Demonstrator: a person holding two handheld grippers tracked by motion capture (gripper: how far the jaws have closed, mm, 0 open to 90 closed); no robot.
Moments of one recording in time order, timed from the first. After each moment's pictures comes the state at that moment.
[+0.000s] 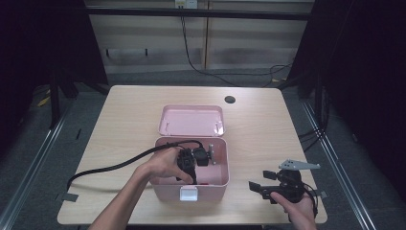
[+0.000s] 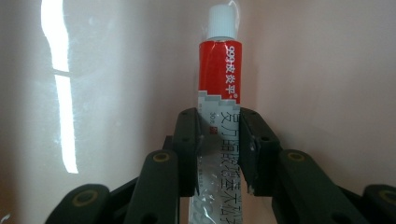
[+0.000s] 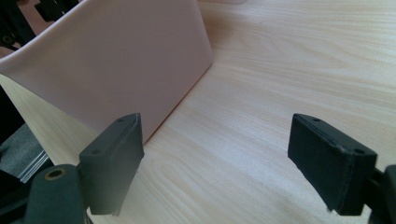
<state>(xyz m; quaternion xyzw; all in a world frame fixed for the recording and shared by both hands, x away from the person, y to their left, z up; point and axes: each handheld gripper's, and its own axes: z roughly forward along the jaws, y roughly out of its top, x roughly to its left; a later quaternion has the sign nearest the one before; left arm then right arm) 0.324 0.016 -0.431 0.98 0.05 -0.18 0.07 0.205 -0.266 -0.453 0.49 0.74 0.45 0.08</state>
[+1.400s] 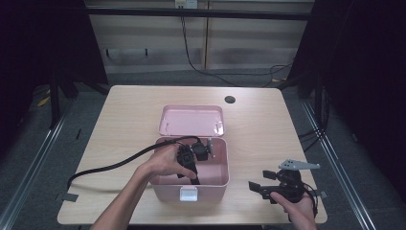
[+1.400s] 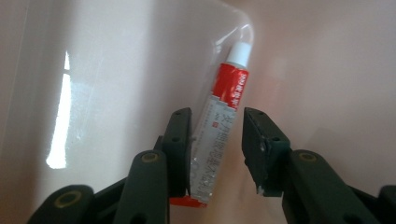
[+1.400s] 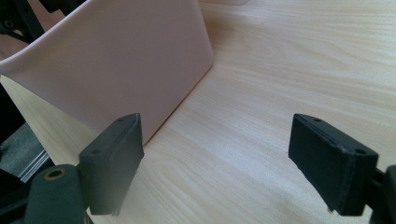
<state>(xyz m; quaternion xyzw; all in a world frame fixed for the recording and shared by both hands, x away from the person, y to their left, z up) 0.333 0.020 -0.422 0.97 0.10 -0.18 0.09 0.205 -0.266 -0.452 0.49 0.74 0.45 0.08</state>
